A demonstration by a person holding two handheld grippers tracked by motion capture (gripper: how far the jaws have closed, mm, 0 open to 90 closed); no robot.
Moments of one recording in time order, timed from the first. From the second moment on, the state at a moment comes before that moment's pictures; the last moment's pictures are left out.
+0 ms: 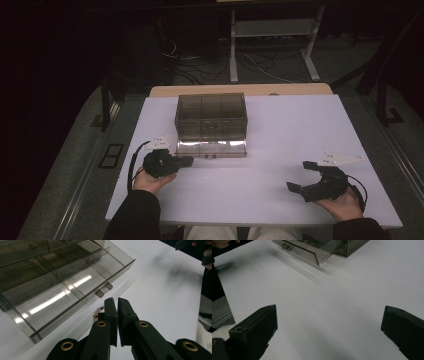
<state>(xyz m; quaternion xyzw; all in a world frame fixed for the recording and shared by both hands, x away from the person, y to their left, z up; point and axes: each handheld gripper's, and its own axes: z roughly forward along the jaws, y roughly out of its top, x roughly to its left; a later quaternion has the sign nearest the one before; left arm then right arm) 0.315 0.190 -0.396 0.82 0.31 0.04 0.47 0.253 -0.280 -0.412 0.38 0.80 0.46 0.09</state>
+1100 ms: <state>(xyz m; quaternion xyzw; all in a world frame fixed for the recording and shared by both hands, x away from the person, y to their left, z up) 0.328 0.149 -0.383 0.84 0.27 0.03 0.47 0.252 -0.280 -0.412 0.38 0.80 0.46 0.09</state>
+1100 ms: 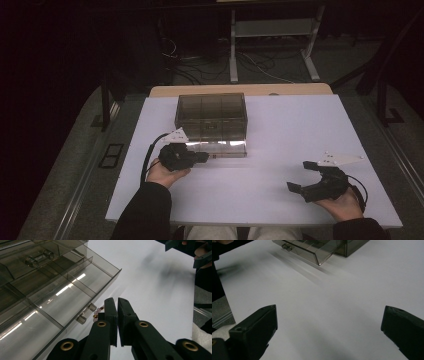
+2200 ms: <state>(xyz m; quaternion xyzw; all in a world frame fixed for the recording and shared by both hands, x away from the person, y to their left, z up) 0.346 0.114 -0.363 0.85 0.24 0.03 0.47 0.253 -0.281 -0.412 0.38 0.80 0.46 0.09</state>
